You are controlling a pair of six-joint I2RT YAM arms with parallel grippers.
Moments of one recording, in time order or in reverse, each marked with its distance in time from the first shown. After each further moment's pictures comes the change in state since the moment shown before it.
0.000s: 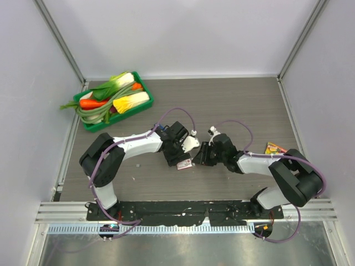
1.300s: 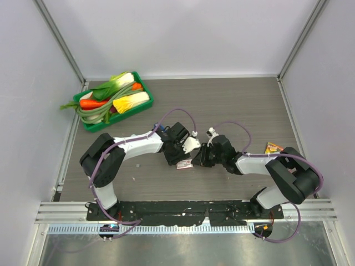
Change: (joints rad) left arm -0.005 0.000 0.000 0.000 0.004 0.000; right arm 0.020 0.024 -0.015 0.059 -0.017 0.026
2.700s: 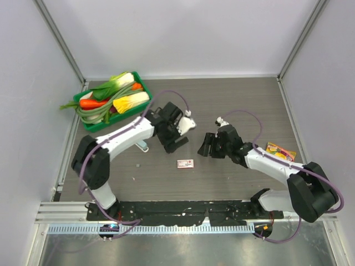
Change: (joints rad) left arm 0.085 -0.038 0.200 -0.238 0.002 -0.011; right arm -0.082 -0.202 0.131 -0.413 0.146 -0.131
